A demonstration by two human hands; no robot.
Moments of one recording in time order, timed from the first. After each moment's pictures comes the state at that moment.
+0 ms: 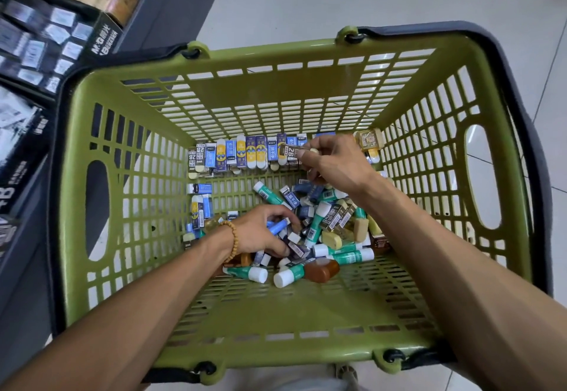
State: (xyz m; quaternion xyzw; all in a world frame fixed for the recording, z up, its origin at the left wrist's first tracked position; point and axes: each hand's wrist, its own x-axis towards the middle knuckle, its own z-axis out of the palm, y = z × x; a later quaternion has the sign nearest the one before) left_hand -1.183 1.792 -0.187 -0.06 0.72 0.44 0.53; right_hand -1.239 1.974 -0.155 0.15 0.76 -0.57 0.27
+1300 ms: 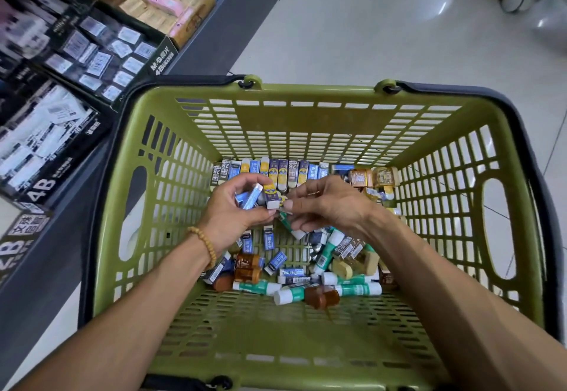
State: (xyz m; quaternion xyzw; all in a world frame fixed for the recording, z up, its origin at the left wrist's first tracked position) left_hand -1.202 1.758 -0.132 -0.23 0.66 0.68 0.21; right_hand -1.242 1.942 -0.137 0.16 0.62 -0.61 0.47
